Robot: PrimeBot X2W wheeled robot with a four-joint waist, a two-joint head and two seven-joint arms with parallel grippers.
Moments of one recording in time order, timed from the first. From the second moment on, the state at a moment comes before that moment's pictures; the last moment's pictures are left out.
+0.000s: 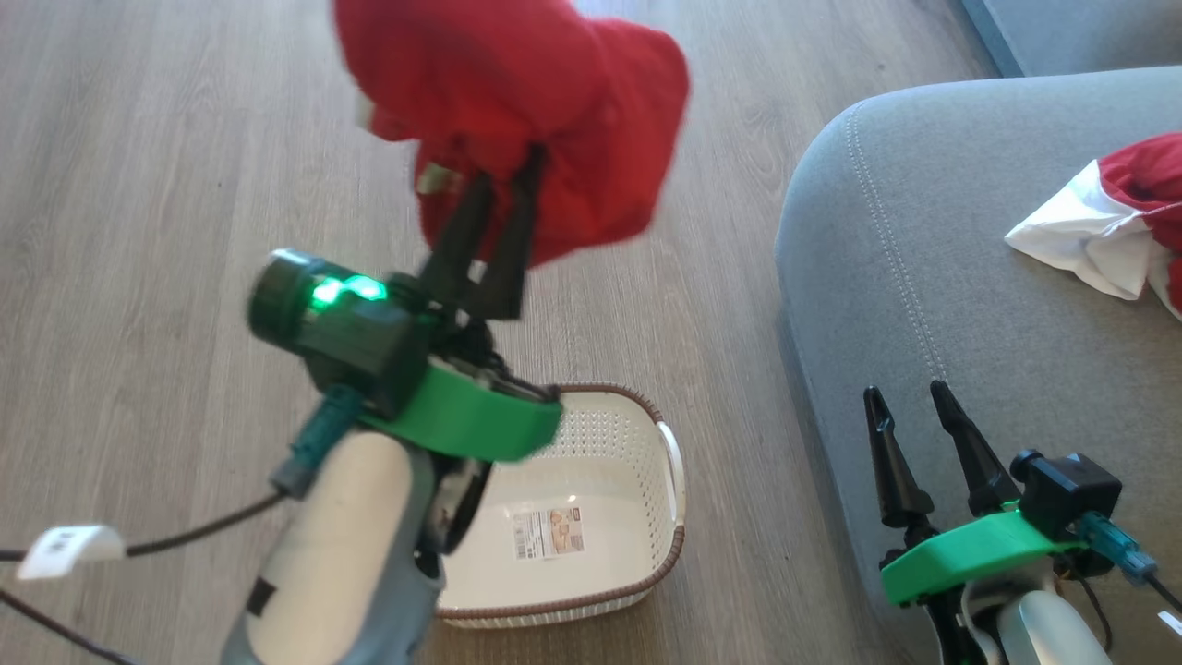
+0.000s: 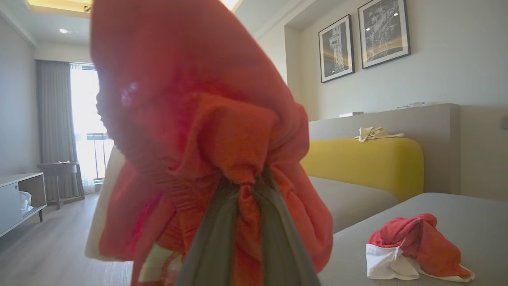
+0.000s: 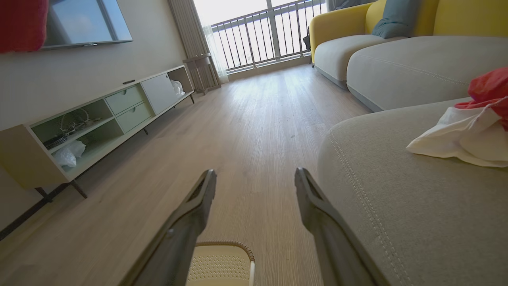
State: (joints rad) left arm -0.40 0.04 -0.41 -0.08 -0.22 0.09 -0.26; right arm -0.03 -0.10 0.08 0.23 0.34 0.13 -0.26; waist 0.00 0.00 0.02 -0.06
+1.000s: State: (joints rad) left arm -0.36 0.04 -0.61 -0.05 -0.23 0.07 -0.26; right arm -0.01 -0.12 0.08 0.19 0.33 0.13 -0.26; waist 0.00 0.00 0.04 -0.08
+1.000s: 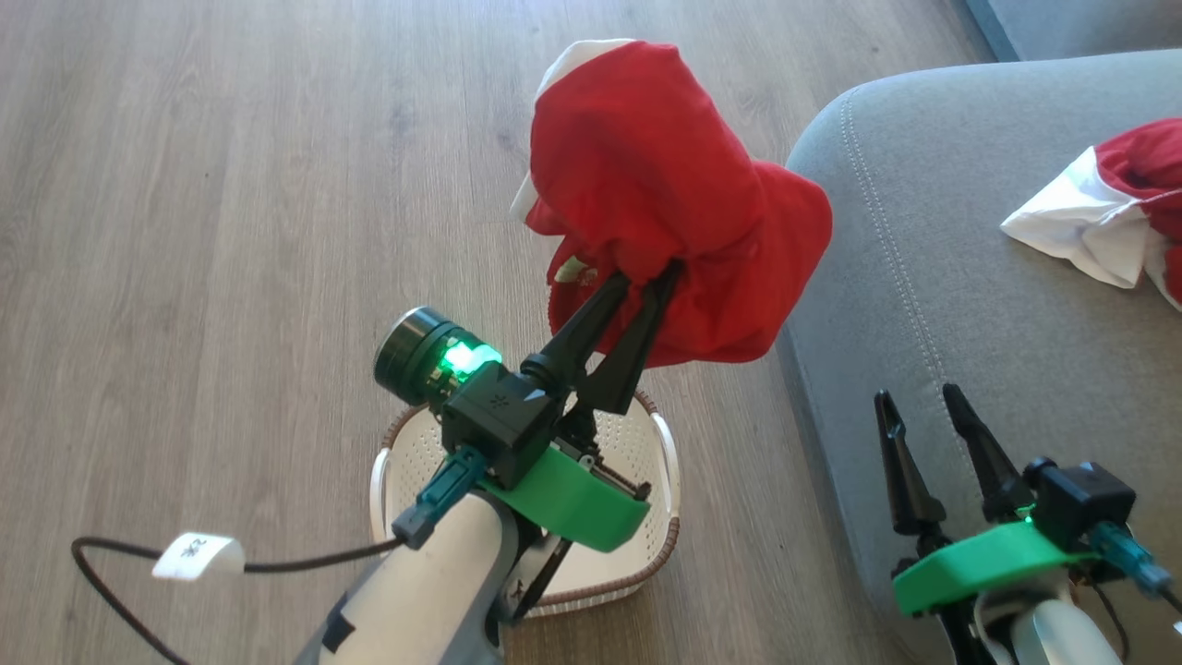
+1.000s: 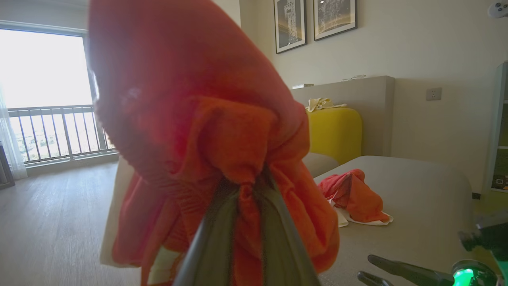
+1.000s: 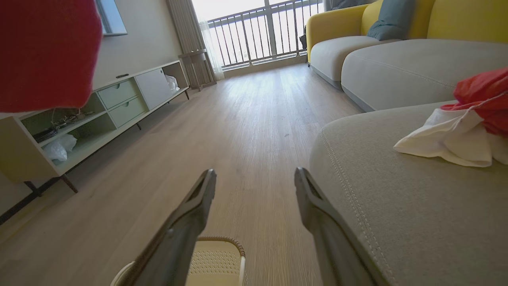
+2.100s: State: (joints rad) left arm -0.36 0.04 -0.61 -0.02 -0.23 0.06 -0.26; right arm -0.04 -0.30 0.42 -0.21 0.12 0.13 -0.26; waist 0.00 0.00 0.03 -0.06
